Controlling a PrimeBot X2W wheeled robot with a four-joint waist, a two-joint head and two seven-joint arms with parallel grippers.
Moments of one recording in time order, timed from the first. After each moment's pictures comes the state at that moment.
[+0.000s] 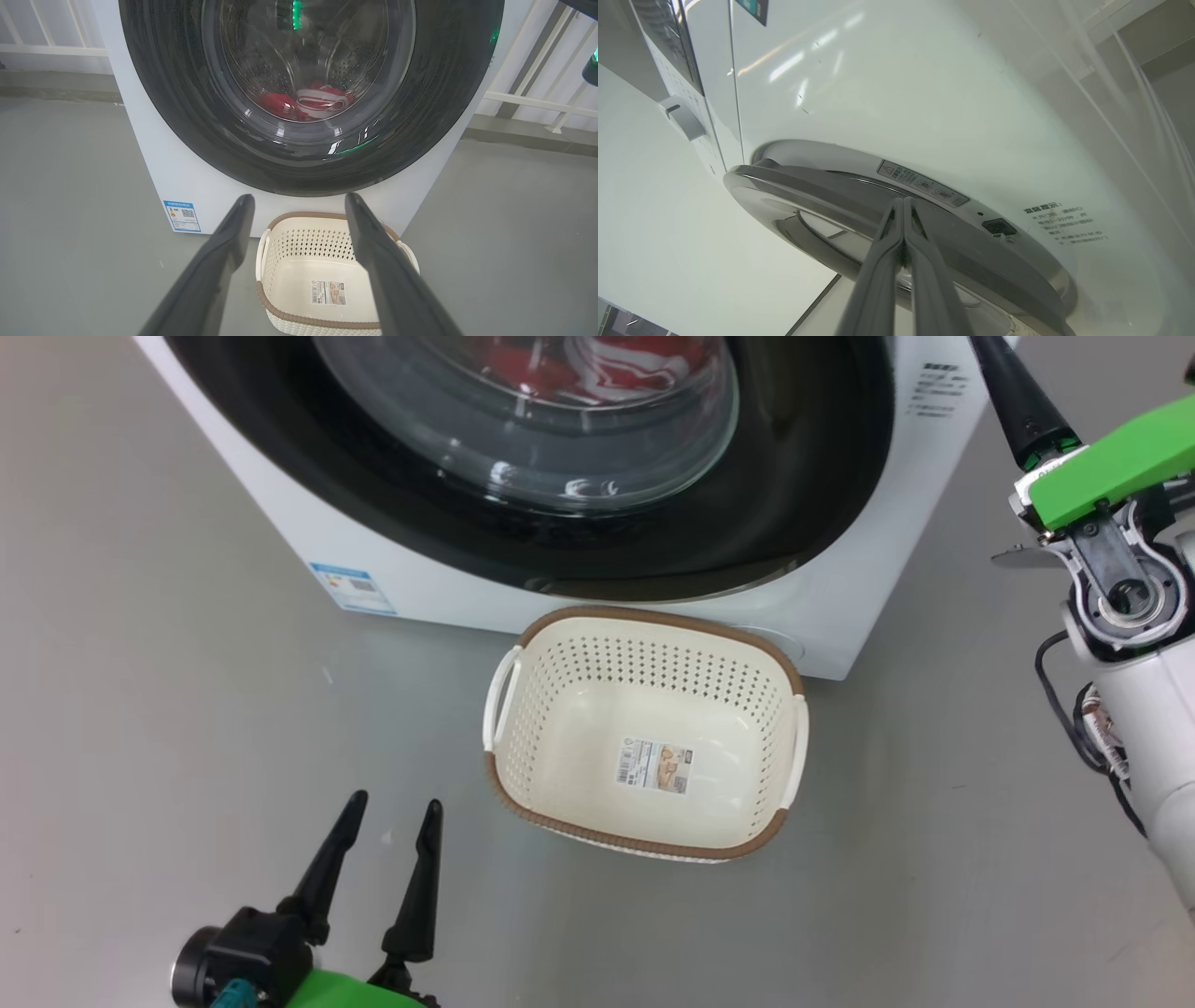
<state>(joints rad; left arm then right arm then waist) -0.09 0.04 -0.10 0.17 -0.22 -0.13 -0.25 -0.88 -0.28 0.26 0.56 1.37 0.13 0.04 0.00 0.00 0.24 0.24</state>
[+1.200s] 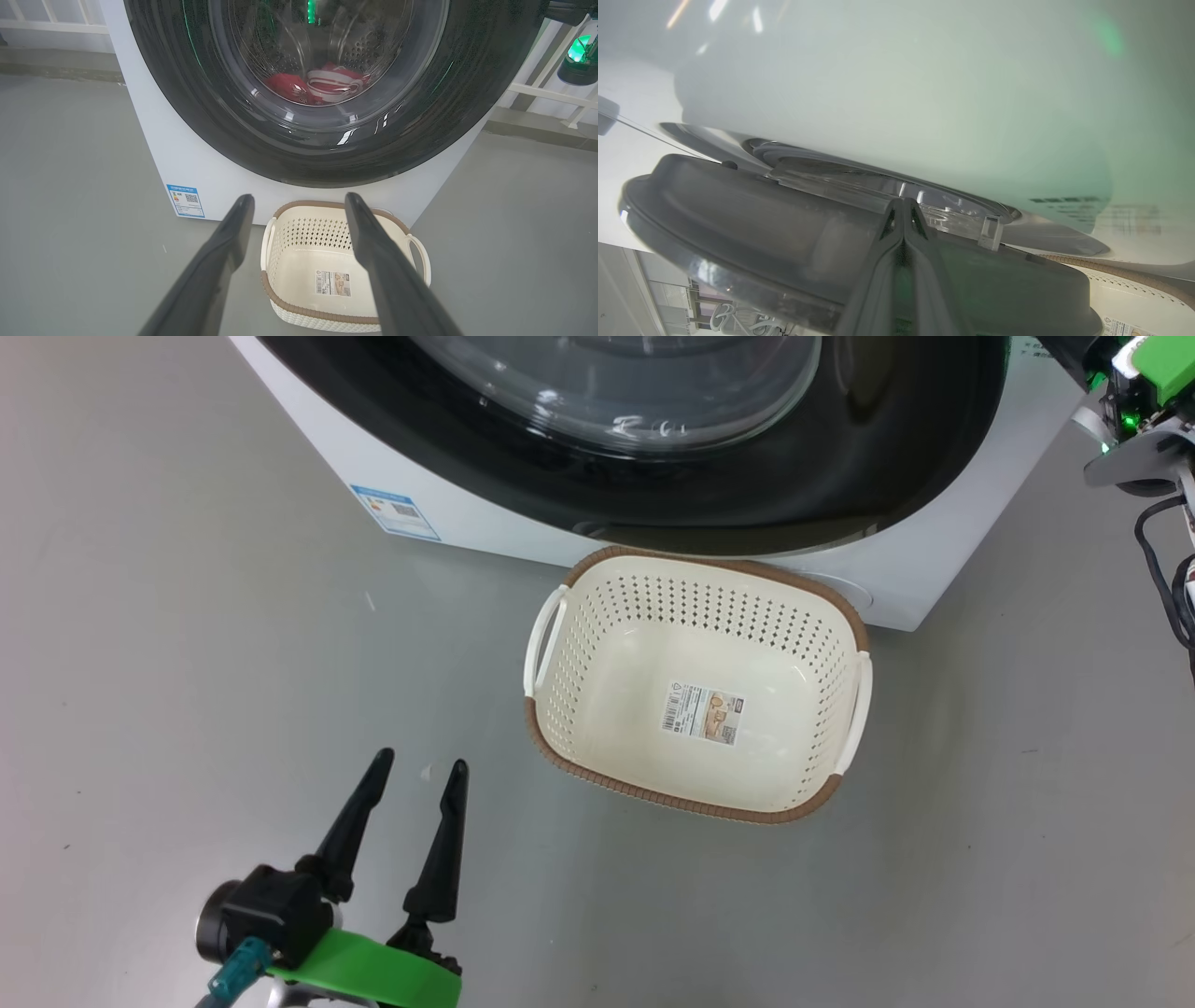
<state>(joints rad) -0.17 0.04 -0.16 0.19 -0.27 -0.13 -0.25 -1.13 -0.35 0.29 0.81 1.58 0.13 0.49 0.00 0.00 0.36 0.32</state>
